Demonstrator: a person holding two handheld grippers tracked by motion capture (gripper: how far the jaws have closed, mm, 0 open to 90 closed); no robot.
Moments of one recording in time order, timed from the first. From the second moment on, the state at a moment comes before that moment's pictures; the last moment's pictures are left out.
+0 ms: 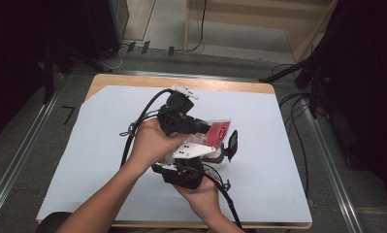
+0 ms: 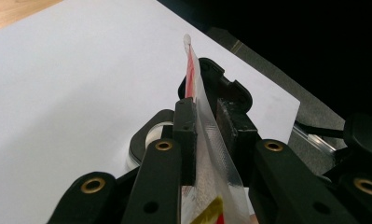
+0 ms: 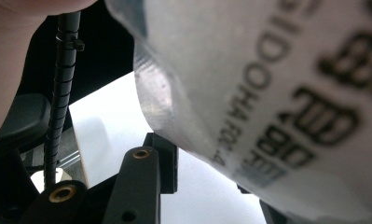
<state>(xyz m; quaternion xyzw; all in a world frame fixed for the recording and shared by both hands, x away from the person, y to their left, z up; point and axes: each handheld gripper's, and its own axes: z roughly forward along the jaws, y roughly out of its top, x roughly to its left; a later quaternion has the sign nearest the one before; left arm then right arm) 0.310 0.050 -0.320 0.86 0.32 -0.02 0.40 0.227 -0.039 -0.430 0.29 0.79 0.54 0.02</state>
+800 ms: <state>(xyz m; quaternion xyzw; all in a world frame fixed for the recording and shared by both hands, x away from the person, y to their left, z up) 0.320 0.046 -0.318 0.87 0.32 -0.03 0.38 0.231 -0.039 -0.425 0.29 0.79 0.54 0.02</state>
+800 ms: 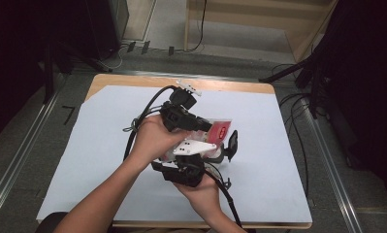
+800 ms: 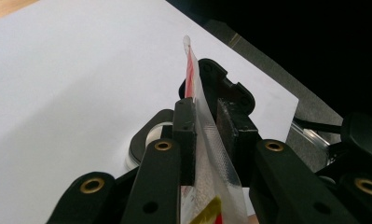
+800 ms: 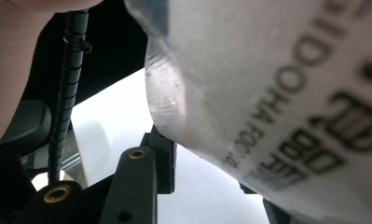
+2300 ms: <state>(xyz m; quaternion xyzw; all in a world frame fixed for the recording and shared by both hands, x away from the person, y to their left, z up) 0.309 0.067 -0.321 0.88 0.31 -0.04 0.36 0.219 -0.025 -0.443 0.27 0.80 0.53 0.04</state>
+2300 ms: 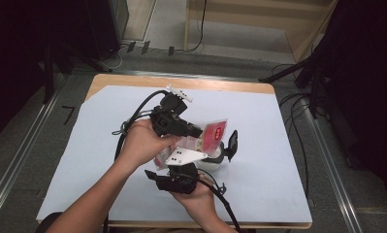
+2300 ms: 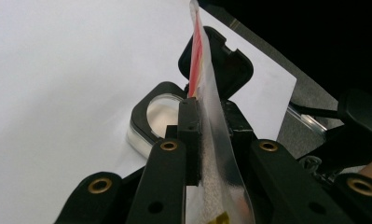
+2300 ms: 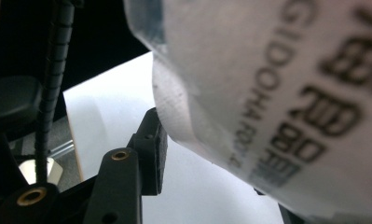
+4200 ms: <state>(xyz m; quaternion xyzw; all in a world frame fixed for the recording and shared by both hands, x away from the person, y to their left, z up) 0.304 0.096 -0.344 0.87 0.30 -0.06 0.38 0.226 -0.031 -0.477 0.25 0.83 0.50 0.03</state>
